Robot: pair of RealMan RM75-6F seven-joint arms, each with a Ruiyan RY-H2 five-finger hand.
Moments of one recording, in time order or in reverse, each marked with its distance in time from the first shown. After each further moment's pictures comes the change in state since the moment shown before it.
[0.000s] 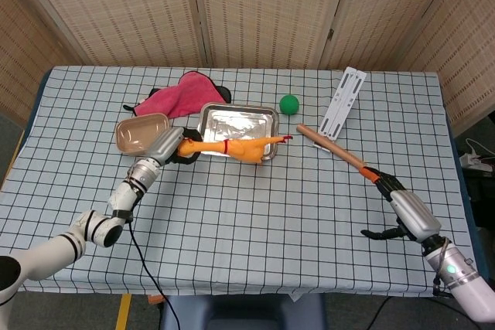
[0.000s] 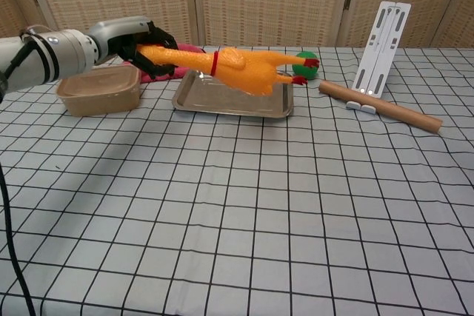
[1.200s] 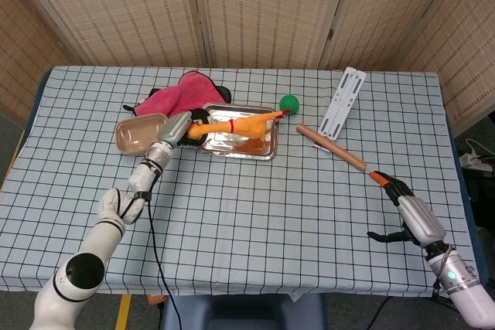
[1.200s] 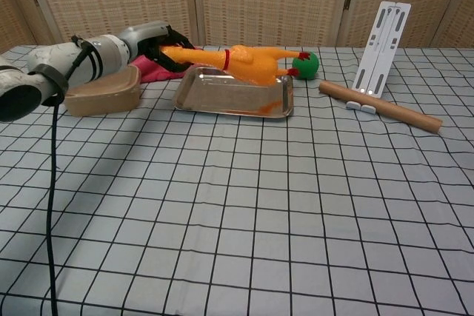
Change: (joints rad) left arm -0.195 -0.361 0.151 0.749 0.152 -0.054 -0.508; right arm -0.053 -0.066 0.018 0.047 0.037 0.026 -0.053
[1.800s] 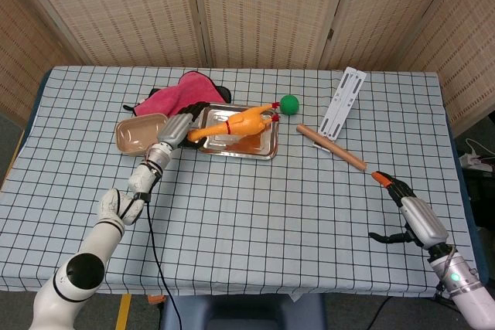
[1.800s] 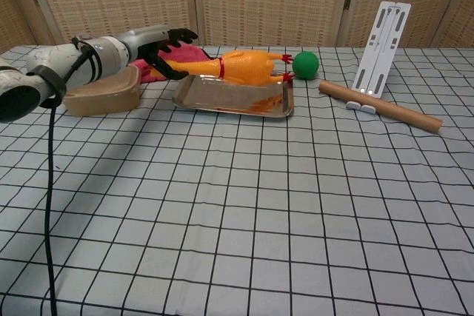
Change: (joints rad) left arm -0.003 0.010 0.027 -0.012 -0.010 -0.018 0.111; right arm -0.017 -0.002 -0.002 0.026 -0.025 0.024 0.063
